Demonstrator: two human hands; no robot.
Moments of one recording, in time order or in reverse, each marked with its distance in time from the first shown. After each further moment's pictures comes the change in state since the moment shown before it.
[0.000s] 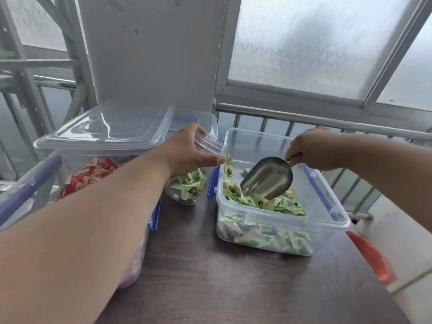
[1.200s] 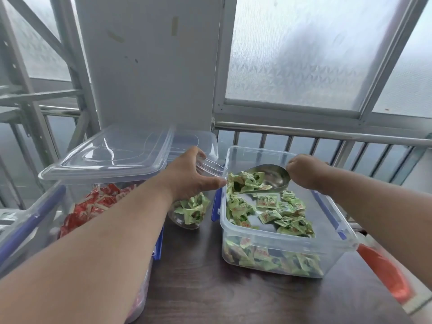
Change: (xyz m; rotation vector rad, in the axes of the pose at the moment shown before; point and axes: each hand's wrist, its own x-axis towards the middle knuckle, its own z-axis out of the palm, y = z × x) left_hand 0.003 -0.006 0.000 0.025 -0.034 0.003; right_hand 0.046 -0.010 0.055 0.223 -0.029 0.393
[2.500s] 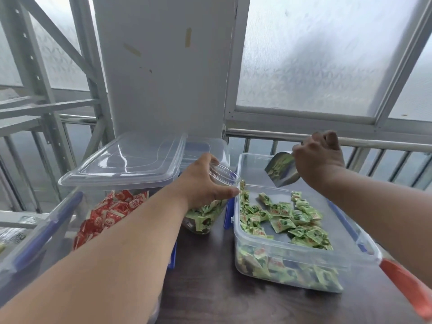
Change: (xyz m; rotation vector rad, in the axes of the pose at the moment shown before) left_hand 0.004 -0.003 0.000 0.036 -0.009 0.001; right_hand -0.003 -0.021 -0.039 -0.180 0.432 0.140
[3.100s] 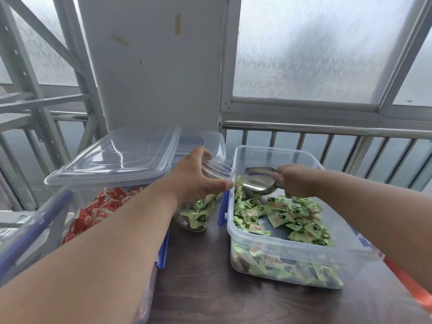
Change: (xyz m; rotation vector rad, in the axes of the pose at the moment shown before) left_hand -0.001 0.004 0.001 -0.018 0.015 -0.011; right_hand -0.012 -0.025 0.040 0.647 -0.611 -0.159
